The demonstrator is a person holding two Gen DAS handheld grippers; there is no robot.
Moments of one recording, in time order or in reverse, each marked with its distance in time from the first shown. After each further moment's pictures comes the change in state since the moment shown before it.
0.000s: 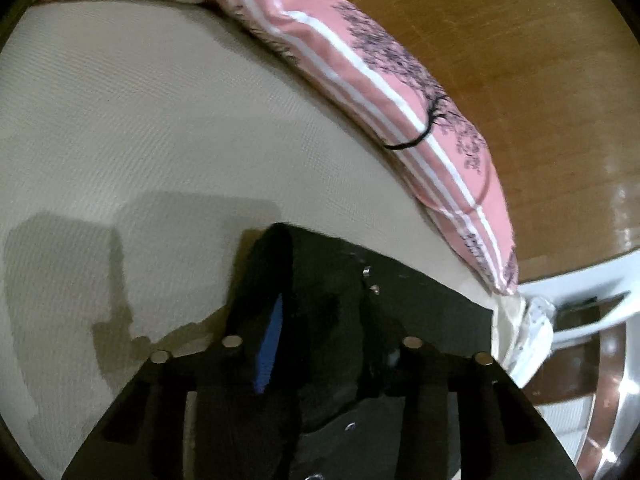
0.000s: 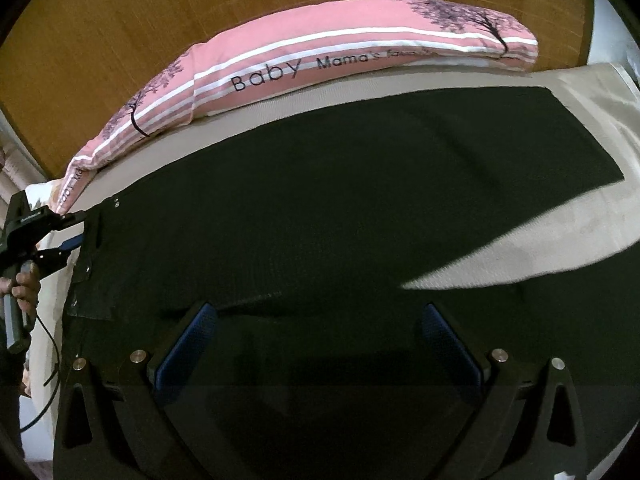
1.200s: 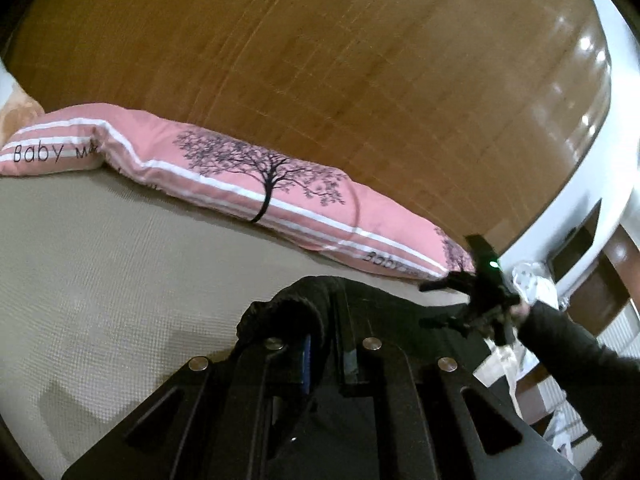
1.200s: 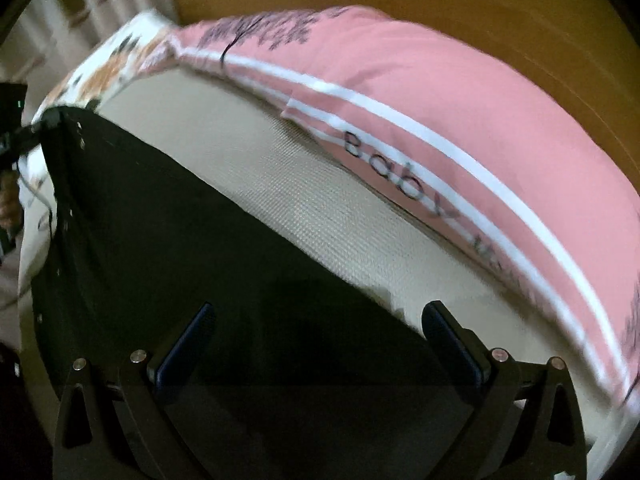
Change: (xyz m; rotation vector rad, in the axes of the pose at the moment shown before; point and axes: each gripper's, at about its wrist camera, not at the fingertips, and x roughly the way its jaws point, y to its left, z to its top) left arm -0.071 -0.096 -0.049 0.397 -0.299 -0.108; right arm 0.110 0.067 0.195 -0.861 0.299 0.279
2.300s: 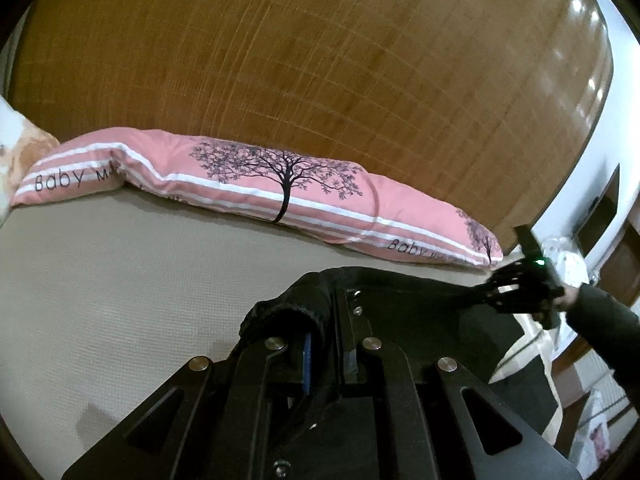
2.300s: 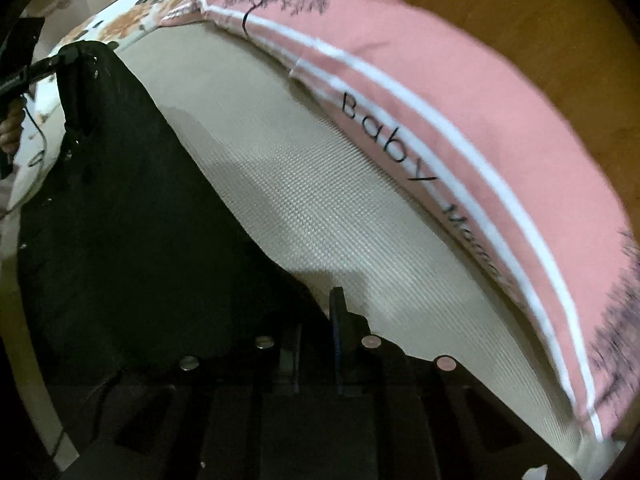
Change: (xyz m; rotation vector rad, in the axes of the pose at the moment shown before) left arm -0.017 -0.013 -0.009 0.103 0.001 0.122; right arm -0.025 0.040 -0.044 -0.082 -0.006 -0.159
